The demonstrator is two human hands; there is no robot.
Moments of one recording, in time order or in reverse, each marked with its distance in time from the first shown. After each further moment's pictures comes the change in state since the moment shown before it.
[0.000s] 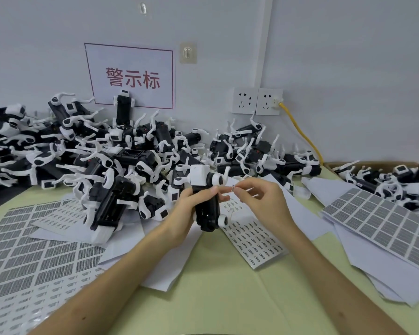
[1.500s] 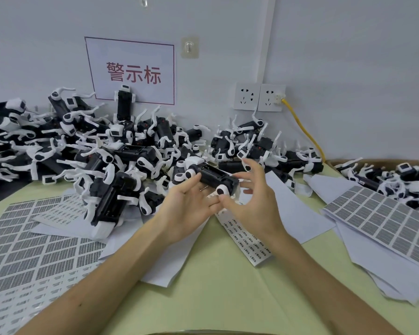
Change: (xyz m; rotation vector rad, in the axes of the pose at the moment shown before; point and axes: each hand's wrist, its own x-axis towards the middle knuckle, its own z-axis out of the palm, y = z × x) left_hand 0.006 0.003 -0.003 -0.532 0.005 -0.199; right_hand -0.016 -0.010 0.025 -0.067 0.069 -0.107
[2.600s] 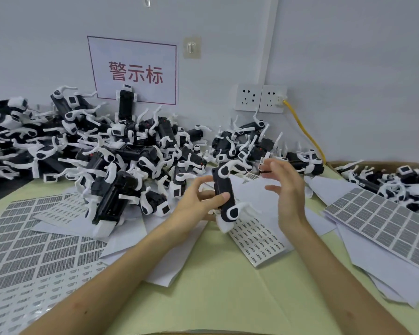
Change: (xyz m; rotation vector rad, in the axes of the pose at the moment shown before) left_hand 0.005 -0.014 -0.007 0.665 0.153 0.171; right_hand 0.019 -0.006 -0.037 0.452 0.254 0.260
